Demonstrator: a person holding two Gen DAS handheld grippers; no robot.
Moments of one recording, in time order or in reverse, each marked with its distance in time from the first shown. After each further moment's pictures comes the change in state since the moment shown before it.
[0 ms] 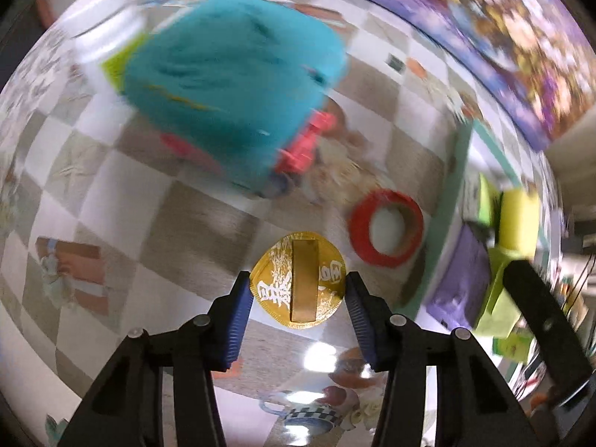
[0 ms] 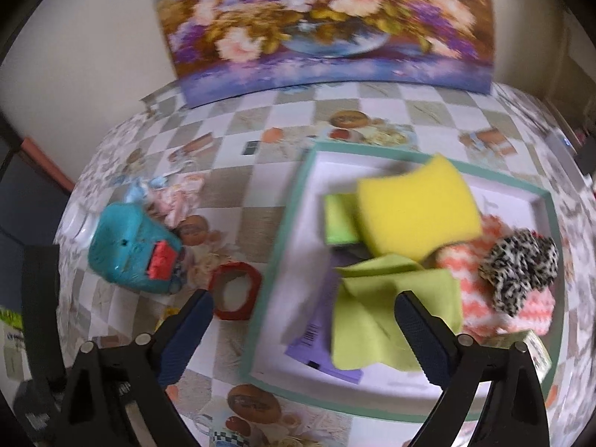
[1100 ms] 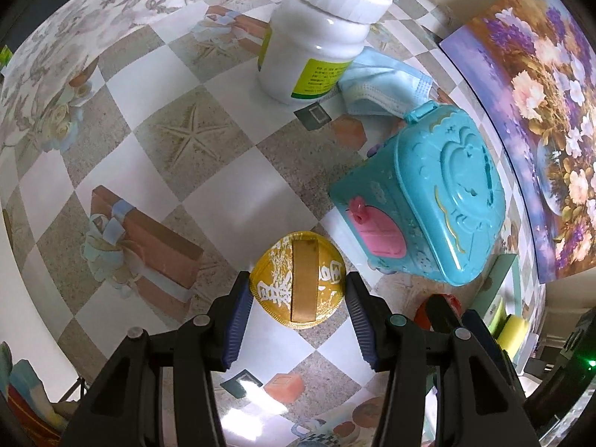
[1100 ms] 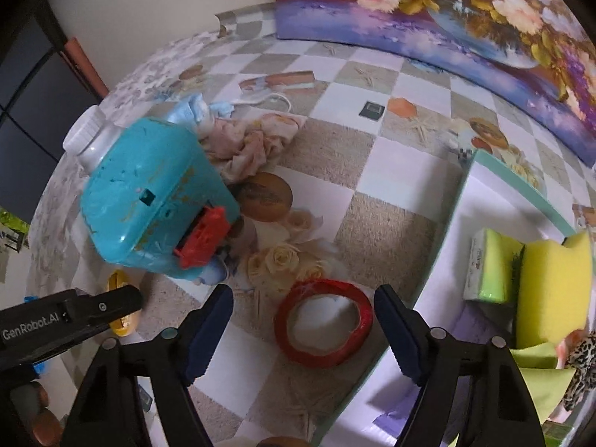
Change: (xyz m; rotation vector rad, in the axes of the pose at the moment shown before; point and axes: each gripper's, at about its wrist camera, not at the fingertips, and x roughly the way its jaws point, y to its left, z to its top) left arm -0.020 0.124 -0.002 -0.411 -0.063 -0.034; right arm 0.082 0.082 0.007 -0.314 0.130 0.058
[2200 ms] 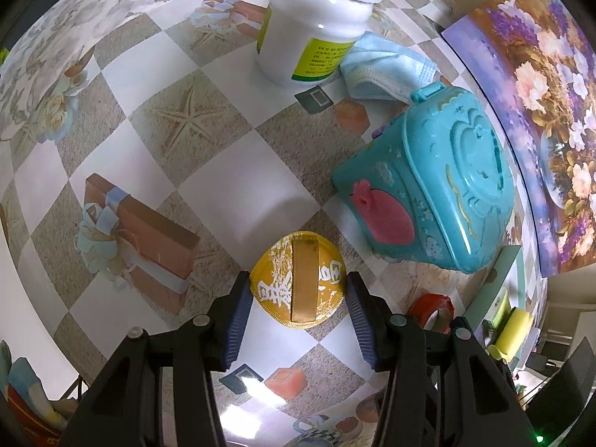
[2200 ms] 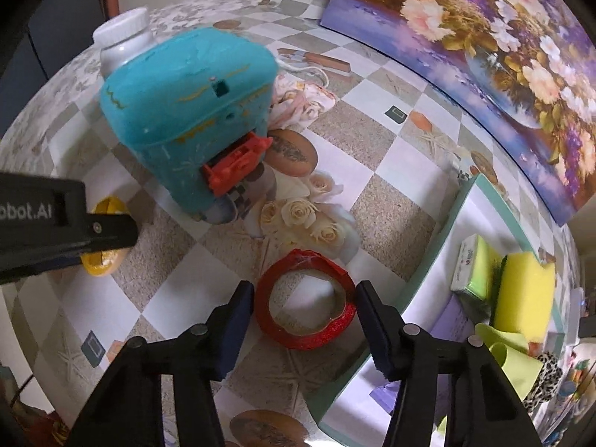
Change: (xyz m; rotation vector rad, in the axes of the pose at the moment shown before) left arm 0.009 -0.002 0.002 0.004 0.034 0.005; right arm 0.000 0.041 -0.036 -0.238 0.013 -0.195
